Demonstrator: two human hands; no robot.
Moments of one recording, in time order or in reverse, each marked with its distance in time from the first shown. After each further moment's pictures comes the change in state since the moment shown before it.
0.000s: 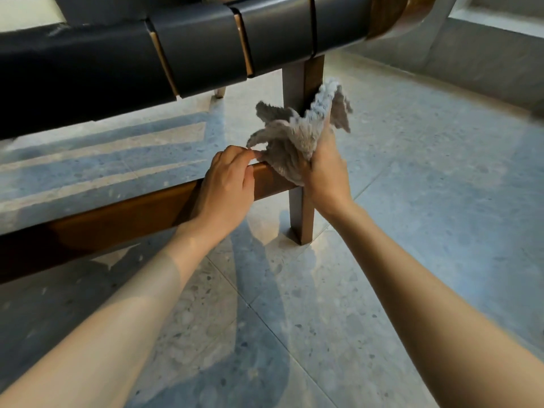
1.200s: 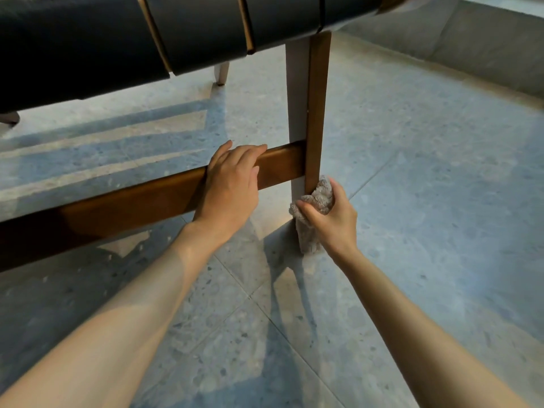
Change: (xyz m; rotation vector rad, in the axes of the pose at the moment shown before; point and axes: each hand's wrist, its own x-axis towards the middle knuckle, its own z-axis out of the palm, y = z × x) left_hand -0.009 -0.002 0.013 0.124 0.041 0.076; right_hand -0.075 0.043 0.013 0.267 0.023 0.364
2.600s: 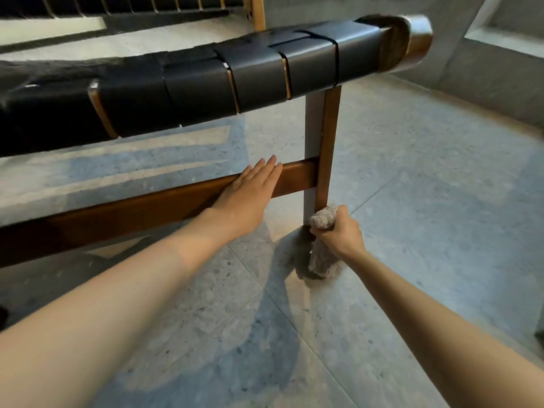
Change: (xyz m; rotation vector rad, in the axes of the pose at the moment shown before) left_hand -0.014 0.002 -0.043 0.308 -0.462 0.113; right_hand -0.003 0.005 -0.012 -0.434 -0.239 0.143
